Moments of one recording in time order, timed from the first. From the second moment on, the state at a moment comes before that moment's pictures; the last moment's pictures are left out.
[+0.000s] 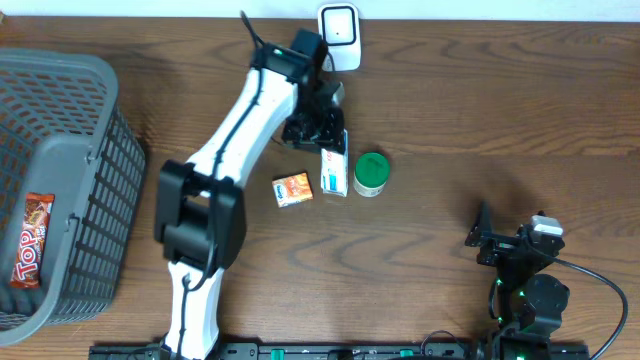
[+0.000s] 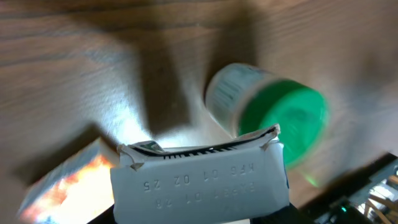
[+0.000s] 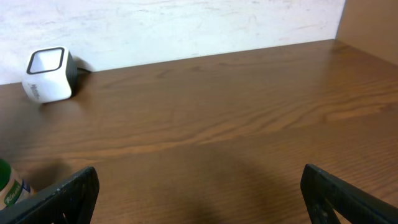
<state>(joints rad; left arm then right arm) -0.41 2.19 1.94 -1.26 0.43 -0.17 -0.14 0.10 0.01 -0.07 0.00 0.11</state>
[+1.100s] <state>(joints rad) 0.26 1.33 2.05 -1.25 -0.06 -0.24 -0.14 0.10 0.01 -0.07 0.00 0.11</state>
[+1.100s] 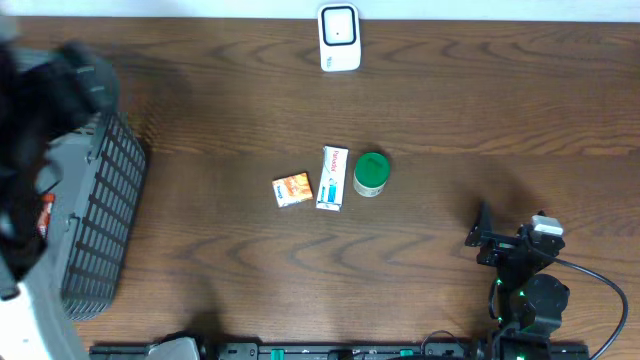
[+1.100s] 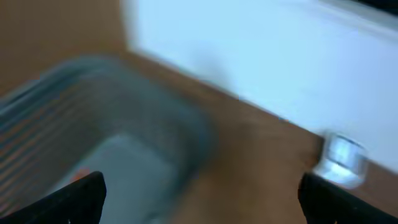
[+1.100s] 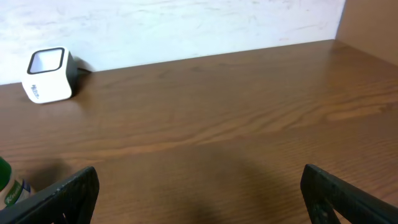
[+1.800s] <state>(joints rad) 0.84 1.55 1.44 -1.07 -0.11 -0.10 -0.14 0.10 0.01 -0.07 0.00 0.11</state>
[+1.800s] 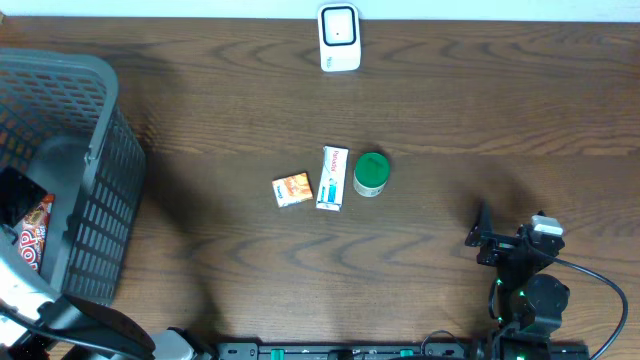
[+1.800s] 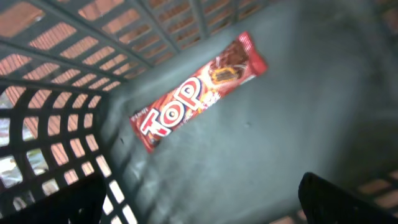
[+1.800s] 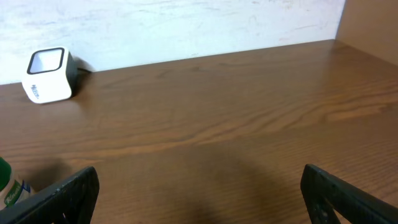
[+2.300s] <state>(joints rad) 0.91 1.62 1.33 -0.80 -0.09 0.31 -0.14 0.10 0.01 -0.07 0.00 0.11</state>
